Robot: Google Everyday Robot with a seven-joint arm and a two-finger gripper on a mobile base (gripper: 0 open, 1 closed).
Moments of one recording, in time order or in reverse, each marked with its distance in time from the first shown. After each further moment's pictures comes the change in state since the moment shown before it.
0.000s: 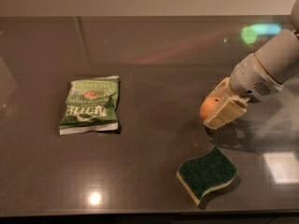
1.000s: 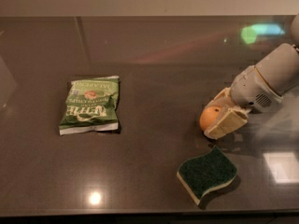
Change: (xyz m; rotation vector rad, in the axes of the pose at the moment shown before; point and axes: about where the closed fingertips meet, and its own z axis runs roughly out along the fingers) arm 0.011 0.014 0.015 -0.049 -0.033 -0.023
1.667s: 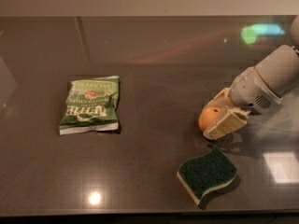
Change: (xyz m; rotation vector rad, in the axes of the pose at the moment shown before) arm -0.001 0.003 0.002 -0.009 -0.007 -0.009
